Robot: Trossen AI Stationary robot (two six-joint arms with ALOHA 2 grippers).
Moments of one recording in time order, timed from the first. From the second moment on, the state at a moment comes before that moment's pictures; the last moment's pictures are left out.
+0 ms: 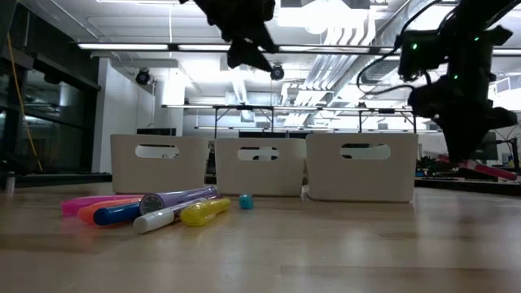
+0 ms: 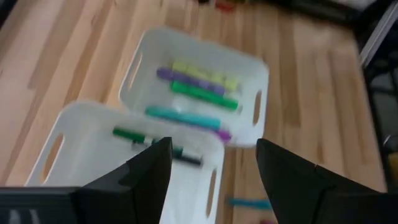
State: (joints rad) left arm 0.23 1.66 1.56 -0.69 0.26 -0.06; right arm -0.39 1.01 0.58 -0.95 -0.03 0.79
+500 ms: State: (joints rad) left arm 0.23 1.69 1.57 -0.39 0.26 -0.29; right arm -0.39 0.71 0.59 -0.73 -0.13 0.69
